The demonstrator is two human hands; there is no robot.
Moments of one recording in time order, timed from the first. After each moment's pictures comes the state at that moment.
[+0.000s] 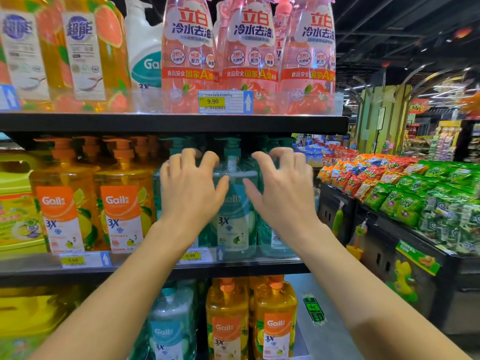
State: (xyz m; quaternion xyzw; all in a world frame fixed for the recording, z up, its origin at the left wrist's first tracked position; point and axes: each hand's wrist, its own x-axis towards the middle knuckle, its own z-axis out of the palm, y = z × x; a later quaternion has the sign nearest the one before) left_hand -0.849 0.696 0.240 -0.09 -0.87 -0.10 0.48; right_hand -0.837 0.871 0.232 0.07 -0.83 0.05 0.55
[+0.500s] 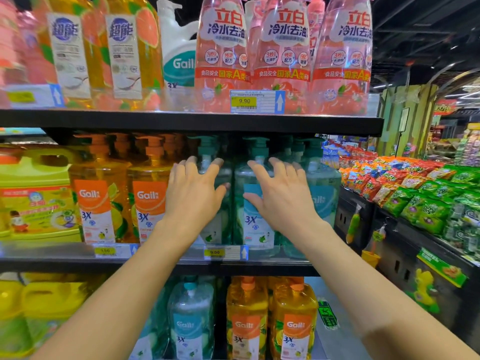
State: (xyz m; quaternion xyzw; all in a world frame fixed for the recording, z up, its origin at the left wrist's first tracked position) left_hand -0.859 0.648 0.231 -0.05 -0.91 -0.05 0.41; right_hand -0.863 0.833 0.224 0.10 -0.88 -0.04 0.46
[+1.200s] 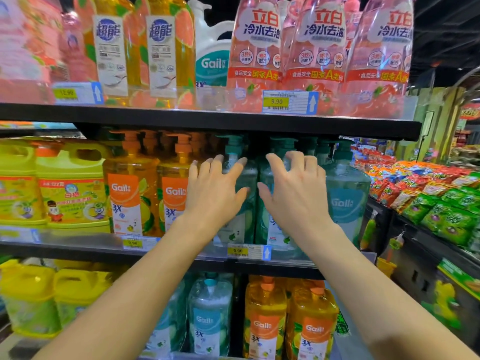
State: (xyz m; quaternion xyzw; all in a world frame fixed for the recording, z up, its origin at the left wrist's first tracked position) left_hand -0.848 0.632 0.235 -0.07 -0.91 0.00 0.40; right_hand -0.840 0.792 0.234 0.09 -0.86 0.01 0.50
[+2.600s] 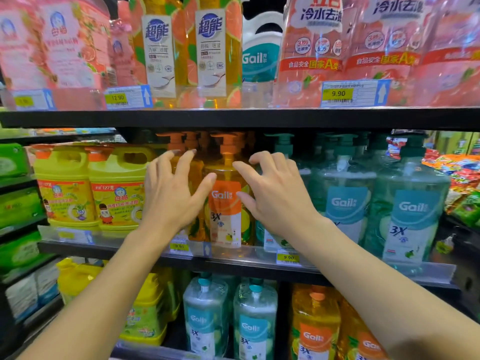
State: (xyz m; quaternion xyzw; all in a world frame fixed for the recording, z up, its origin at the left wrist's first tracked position) left_hand -0.850 0.480 0.219 0.01 -0.88 -0.17 0.44; right_hand -0.863 0.689 0.233 0.27 -0.83 0.01 0.49
